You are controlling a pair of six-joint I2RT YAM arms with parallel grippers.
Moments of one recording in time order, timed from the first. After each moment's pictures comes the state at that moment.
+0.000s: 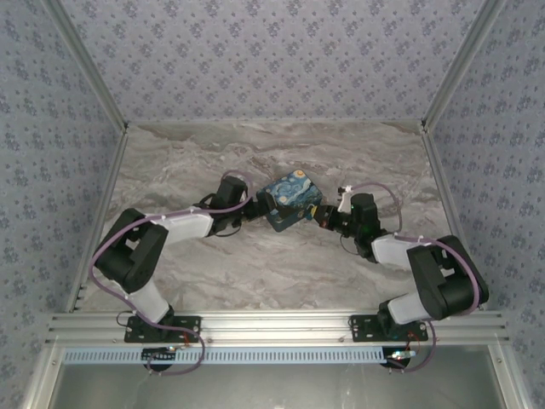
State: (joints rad) left arm -0.60 1.67 0.84 0.06 0.16 -0.89; right arm 0.32 1.42 0.42 0.51 -0.44 0.72
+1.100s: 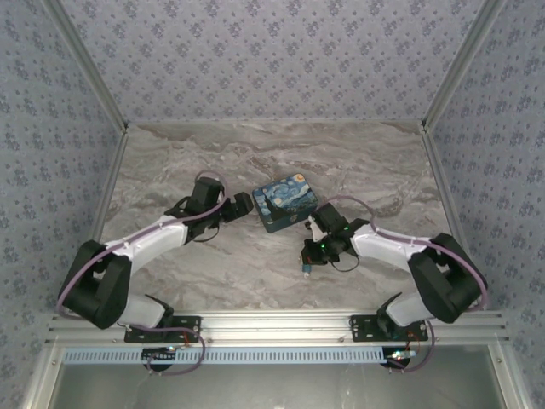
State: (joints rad) left arm -0.51 1.38 0.74 -0.14 0.08 -0.80; right arm 0.65 1.45 0.68 -0.41 -0.36 0.53
